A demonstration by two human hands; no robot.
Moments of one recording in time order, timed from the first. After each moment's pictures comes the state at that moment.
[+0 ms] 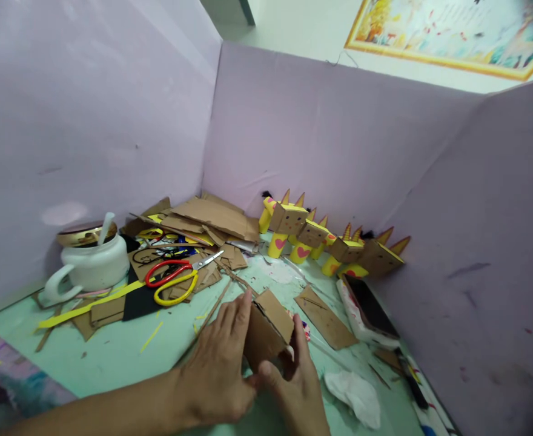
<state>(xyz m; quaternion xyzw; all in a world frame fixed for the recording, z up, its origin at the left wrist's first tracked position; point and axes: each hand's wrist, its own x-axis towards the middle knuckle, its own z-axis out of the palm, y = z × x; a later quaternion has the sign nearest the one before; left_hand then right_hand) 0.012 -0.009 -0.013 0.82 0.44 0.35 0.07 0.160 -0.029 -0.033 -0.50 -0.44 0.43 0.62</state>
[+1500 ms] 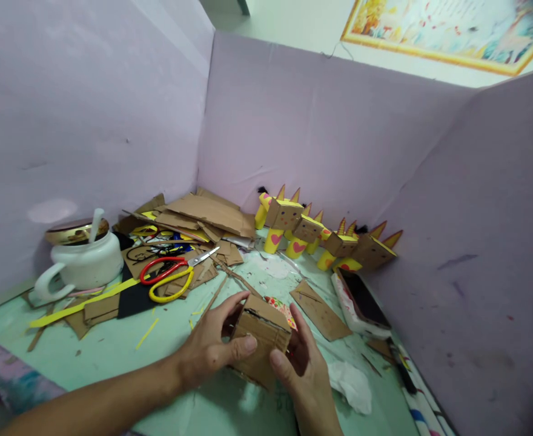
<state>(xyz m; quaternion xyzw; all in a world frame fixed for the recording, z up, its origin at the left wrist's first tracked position) 0.000 0.004 0.014 0.59 0.31 0.42 0.61 0.170 -0.036 -0.007 -0.46 -0.42 0.49 0.61</state>
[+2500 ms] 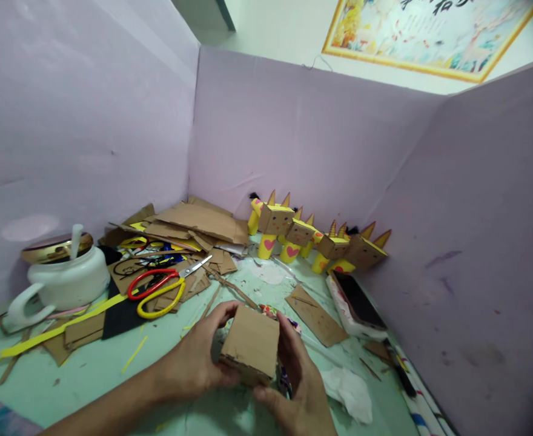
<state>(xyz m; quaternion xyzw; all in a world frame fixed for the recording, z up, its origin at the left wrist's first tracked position) -0.008 0.014 0.017 0.68 0.33 0.37 0.55 0.180 -0.027 -0.032 -0.42 -0.55 0.41 0.60</state>
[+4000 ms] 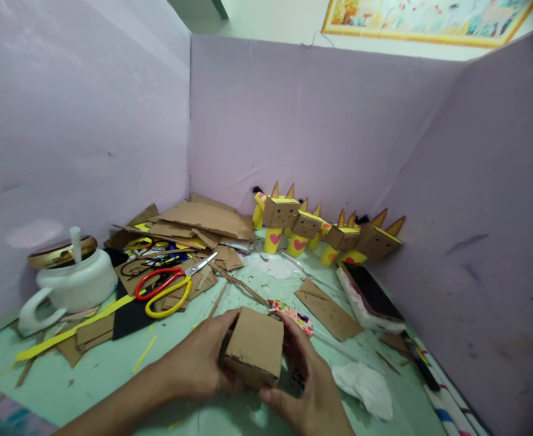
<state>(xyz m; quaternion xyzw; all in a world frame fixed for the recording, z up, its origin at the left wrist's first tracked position) -0.009 0.015 0.034 0.75 0.35 0.25 0.50 0.188 -0.024 -0.043 -0.45 -0.60 0.41 0.53</state>
